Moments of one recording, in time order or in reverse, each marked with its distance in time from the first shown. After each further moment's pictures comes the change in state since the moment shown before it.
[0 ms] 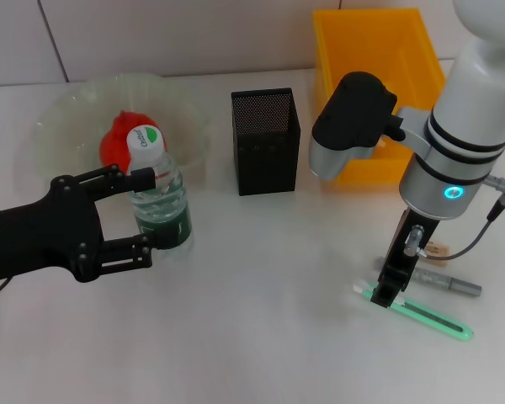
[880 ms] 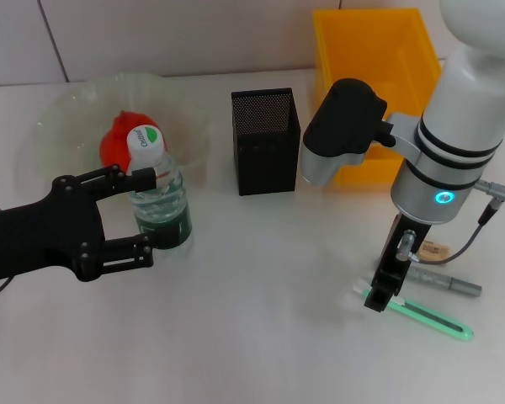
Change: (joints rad) left arm -0.002 0.000 0.004 -0.003 0.002 -0.009 0.000; right arm 0.012 0.001 -0.029 0.028 0.023 0.023 0.007
